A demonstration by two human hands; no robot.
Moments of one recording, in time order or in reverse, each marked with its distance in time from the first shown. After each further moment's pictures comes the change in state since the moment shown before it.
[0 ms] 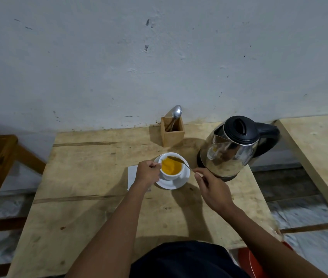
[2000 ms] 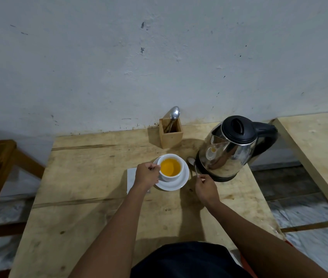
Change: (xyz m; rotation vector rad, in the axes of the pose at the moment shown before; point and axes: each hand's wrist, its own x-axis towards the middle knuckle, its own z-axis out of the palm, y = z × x) left_hand 0.004 -0.007 0.009 -0.015 0.011 0.002; right_hand 0.026 0.026 0.052 0.335 -0.004 0.572
